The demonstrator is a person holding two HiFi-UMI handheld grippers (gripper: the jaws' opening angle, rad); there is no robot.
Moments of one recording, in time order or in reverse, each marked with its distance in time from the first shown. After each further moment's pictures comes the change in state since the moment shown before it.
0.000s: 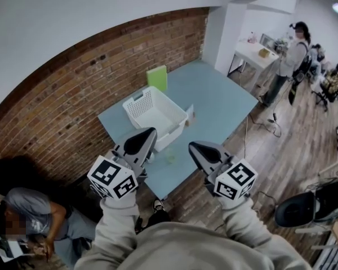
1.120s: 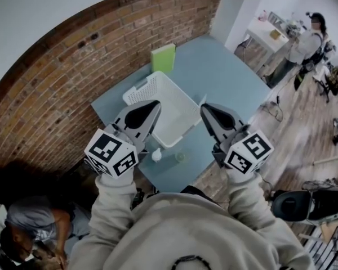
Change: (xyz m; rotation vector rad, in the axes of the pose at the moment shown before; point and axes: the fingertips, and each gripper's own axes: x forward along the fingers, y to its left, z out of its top) left arm 0.088 0.185 -0.033 -0.054 0.057 -0.056; right arm 0.166 -0.133 0.021 -0.004 0.022 -0.095
